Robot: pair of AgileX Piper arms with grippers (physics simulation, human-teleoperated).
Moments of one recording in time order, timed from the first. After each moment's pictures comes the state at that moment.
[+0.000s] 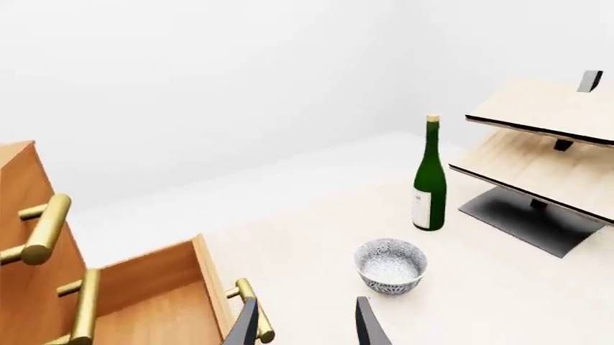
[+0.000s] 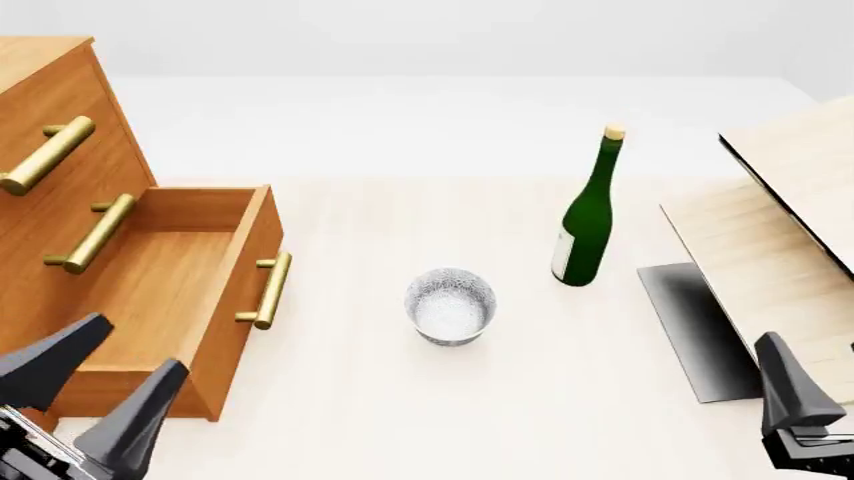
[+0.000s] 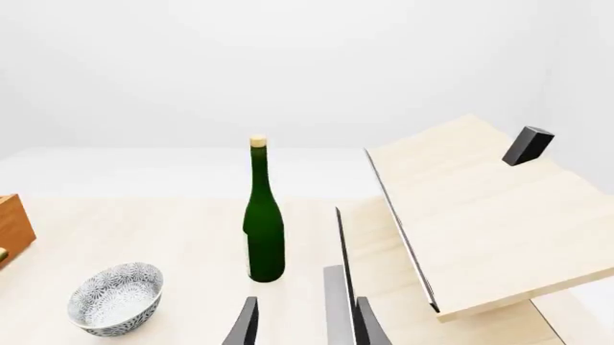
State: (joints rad) left arm -0.48 0.13 -0.02 -0.16 0.10; right arm 0.00 0.02 0.00 -0.01 0.00
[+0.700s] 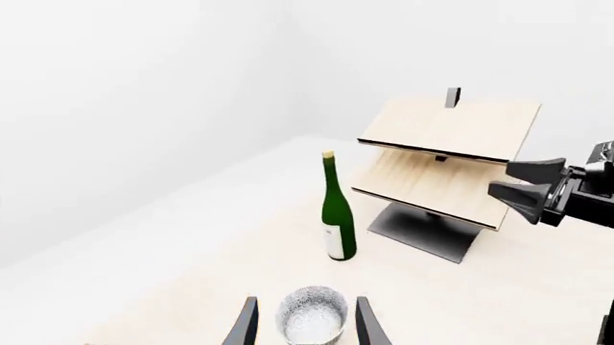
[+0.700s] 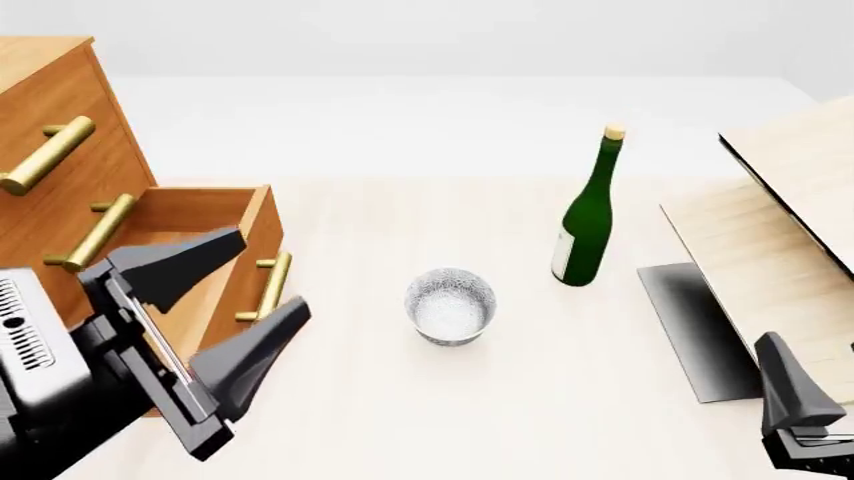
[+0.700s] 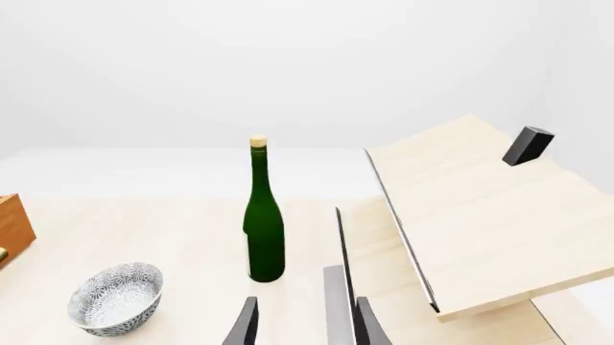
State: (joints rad) left arm -0.80 0.67 -0.30 -0.39 0.16; right arm 0.00 0.02 0.00 -0.01 0.00
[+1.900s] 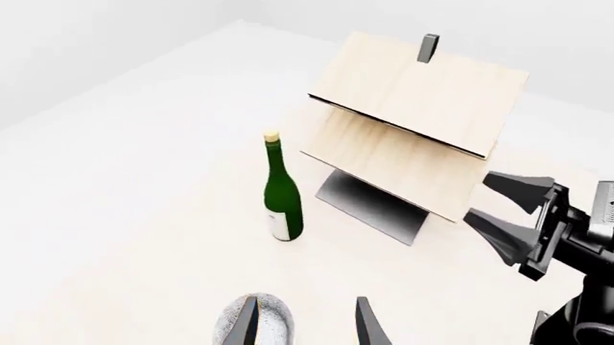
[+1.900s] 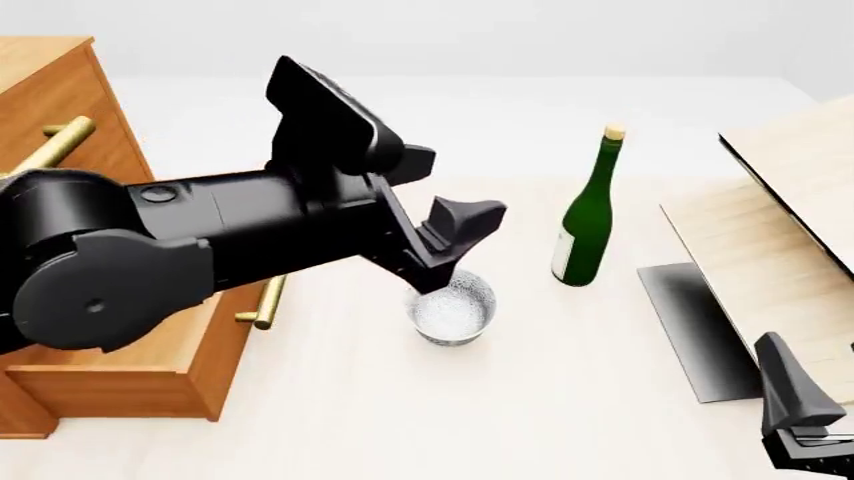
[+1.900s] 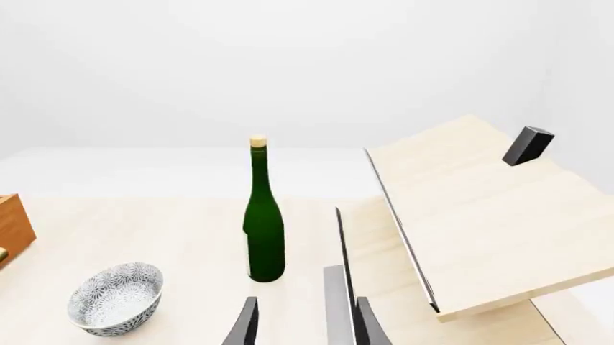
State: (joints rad) left arm -0.91 1.23 -0.99 0.10 0.06; right arm 0.00 0.02 0.00 -0.01 0.00
